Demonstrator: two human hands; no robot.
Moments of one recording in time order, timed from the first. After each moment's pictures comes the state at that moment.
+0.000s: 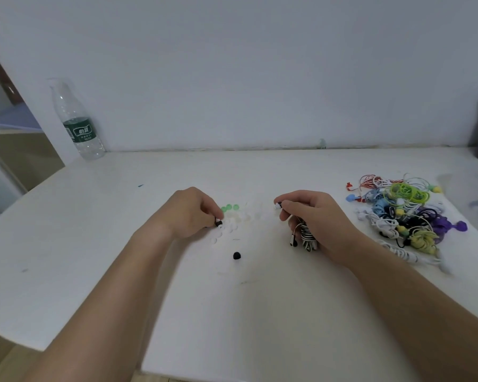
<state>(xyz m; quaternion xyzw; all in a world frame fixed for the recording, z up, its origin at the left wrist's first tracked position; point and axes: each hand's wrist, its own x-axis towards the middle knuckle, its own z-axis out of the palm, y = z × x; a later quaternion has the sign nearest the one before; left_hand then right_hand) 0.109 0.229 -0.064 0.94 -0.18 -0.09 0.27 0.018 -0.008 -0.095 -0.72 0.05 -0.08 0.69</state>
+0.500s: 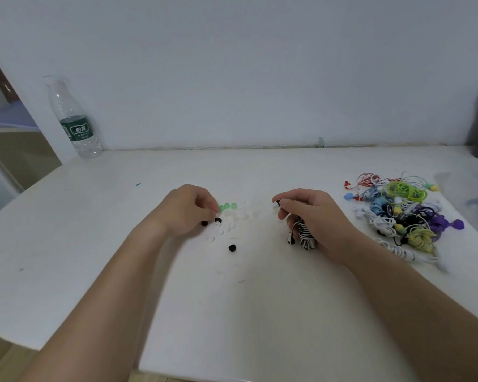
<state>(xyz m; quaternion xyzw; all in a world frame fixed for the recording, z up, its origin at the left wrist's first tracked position) 0.111 0.232 -0.066 0.92 -0.18 -0.09 0.33 0.018 -0.010 -0.097 -0.71 0.05 -0.08 0.69</state>
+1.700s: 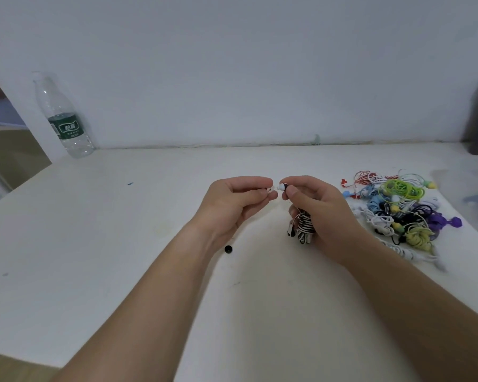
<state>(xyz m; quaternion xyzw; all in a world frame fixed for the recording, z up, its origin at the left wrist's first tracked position) 0.073 0.152 -0.067 0.58 -0.12 -0.20 0.78 0.014 -0.013 -0.094 -0.64 0.03 -0.15 0.75</state>
